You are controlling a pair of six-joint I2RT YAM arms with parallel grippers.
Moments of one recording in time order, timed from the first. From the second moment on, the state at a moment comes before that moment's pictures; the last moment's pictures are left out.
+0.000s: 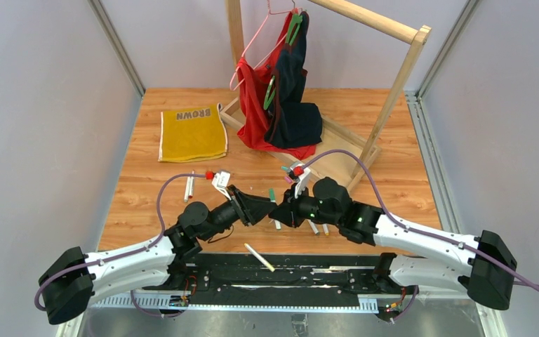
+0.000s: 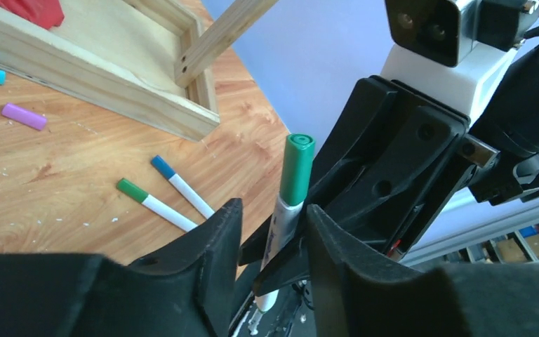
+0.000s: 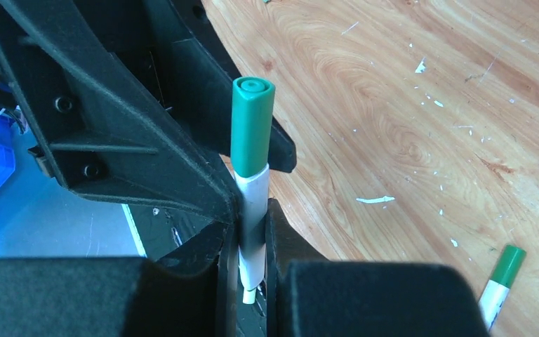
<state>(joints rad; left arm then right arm) -0.96 0.82 0.20 0.71 -0.01 -0.83 1.04 1.06 0.65 0.04 -0.11 0.43</state>
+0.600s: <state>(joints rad) -0.97 0.55 0.22 0.30 0.04 -0.67 1.03 0.98 0.61 0.05 -0.03 0.38</state>
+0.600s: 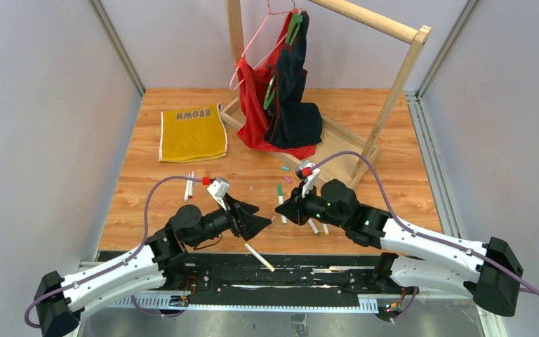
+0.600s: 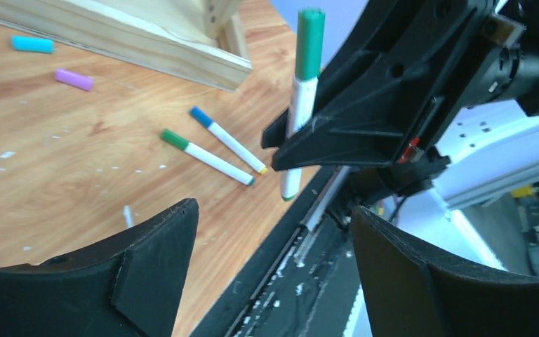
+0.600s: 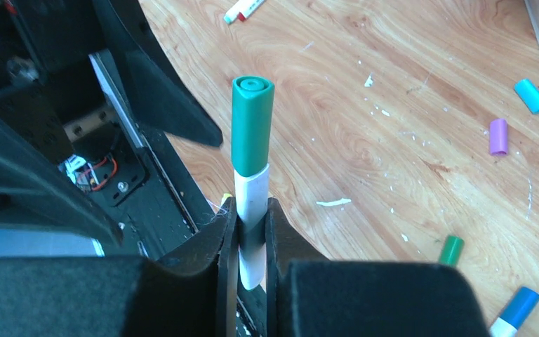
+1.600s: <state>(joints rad) -0.63 0.70 0.28 0.39 0.51 -0.47 1.07 1.06 0.46 0.14 -0.27 0.25</state>
